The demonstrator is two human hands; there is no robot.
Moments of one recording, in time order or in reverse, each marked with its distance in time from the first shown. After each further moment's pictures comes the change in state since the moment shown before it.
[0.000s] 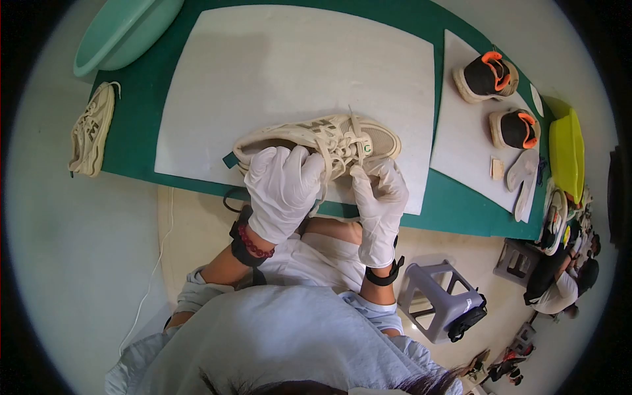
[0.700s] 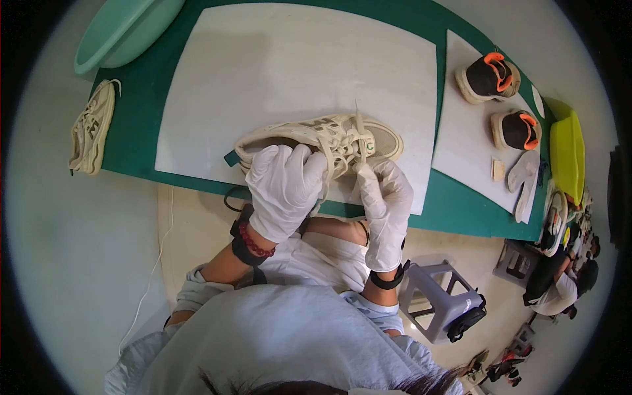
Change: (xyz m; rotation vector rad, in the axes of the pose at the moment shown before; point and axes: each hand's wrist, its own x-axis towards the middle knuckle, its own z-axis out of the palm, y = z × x) left_hand 0.001 -0.001 0.000 -0.012 0.005 0.003; right_hand -0.002 -0.019 -0.008 0.090 -0.081 0.274
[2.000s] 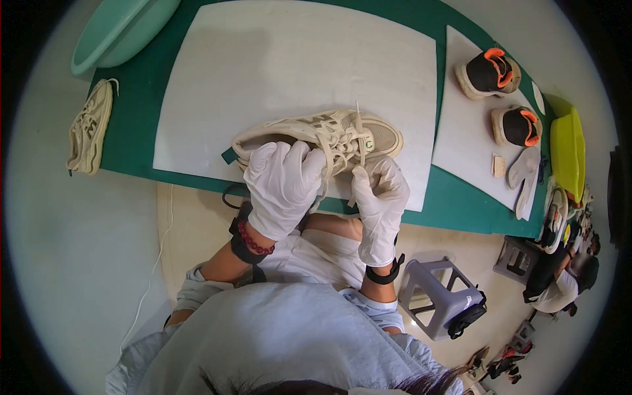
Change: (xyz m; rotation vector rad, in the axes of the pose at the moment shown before) left_hand -0.001 0.000 -0.001 0.023 -0.022 0.026; right_hand 0.002 0.026 0.003 -0.039 0.051 -0.069
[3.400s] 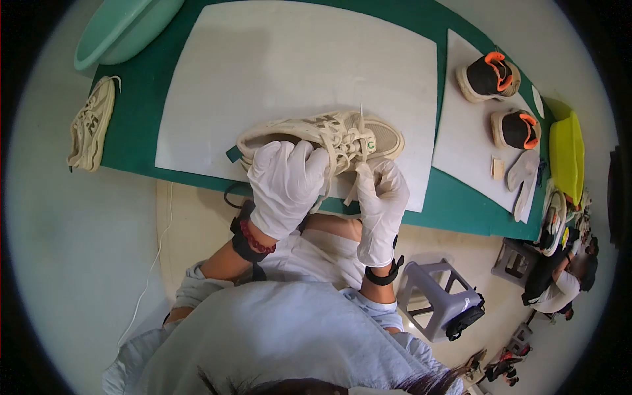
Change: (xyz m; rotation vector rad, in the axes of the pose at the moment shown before) left_hand 0.001 0.001 0.003 -0.014 0.023 -0.008; right_hand -0.004 -0.015 0.005 0.071 0.006 0.014
